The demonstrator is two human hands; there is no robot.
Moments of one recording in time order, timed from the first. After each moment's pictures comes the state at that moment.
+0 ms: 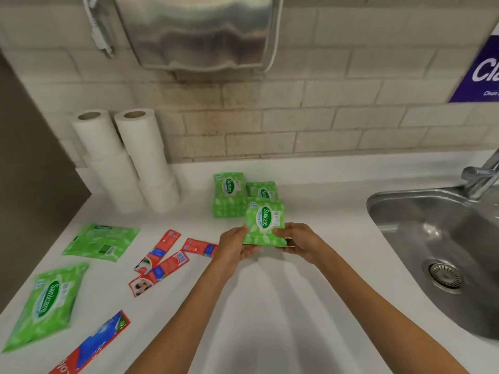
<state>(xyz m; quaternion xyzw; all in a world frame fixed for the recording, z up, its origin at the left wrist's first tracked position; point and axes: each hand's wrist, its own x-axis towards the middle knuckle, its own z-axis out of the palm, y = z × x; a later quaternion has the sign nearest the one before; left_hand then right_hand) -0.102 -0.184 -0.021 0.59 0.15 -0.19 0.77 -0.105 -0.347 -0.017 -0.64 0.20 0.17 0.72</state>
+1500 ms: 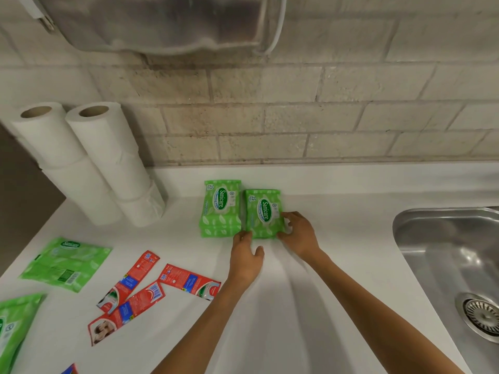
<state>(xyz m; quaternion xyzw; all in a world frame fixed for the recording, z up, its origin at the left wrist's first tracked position) -0.022 -0.239 -0.076 0.88 0.03 -0.08 0.46 0.020 -0.385 -0.082 -0.93 0.05 0.00 0.37</state>
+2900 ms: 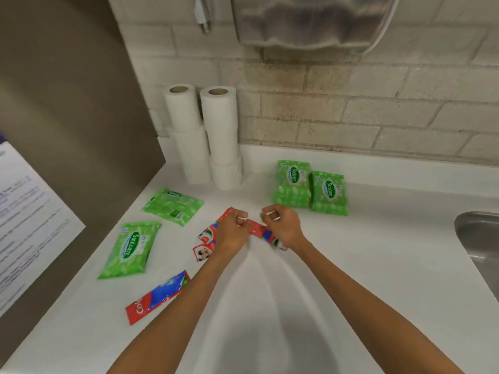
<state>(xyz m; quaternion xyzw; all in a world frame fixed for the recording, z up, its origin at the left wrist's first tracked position) -0.100 -0.067 -0.039 0.85 0.16 0.05 0.51 -0.065 -0.195 -0.044 -0.87 0.00 0.05 0.50</state>
